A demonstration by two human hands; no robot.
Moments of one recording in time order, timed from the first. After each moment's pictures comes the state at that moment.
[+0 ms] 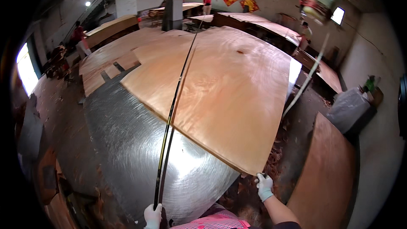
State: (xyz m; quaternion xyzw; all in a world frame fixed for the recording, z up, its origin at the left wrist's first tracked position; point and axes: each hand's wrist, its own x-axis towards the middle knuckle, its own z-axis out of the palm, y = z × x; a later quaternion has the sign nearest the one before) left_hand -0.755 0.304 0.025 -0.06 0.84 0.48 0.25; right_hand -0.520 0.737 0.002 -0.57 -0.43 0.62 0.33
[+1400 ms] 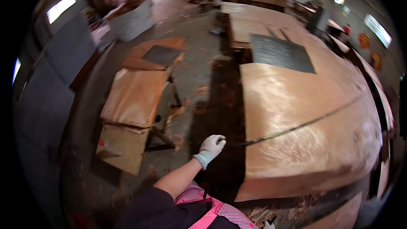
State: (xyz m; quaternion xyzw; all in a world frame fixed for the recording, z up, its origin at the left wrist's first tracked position) left_hand -0.733 -0.065 0.030 0.06 0.86 0.51 0.00; right_hand -0.259 0.307 -0.112 -0.30 -0.93 0.20 -0.06
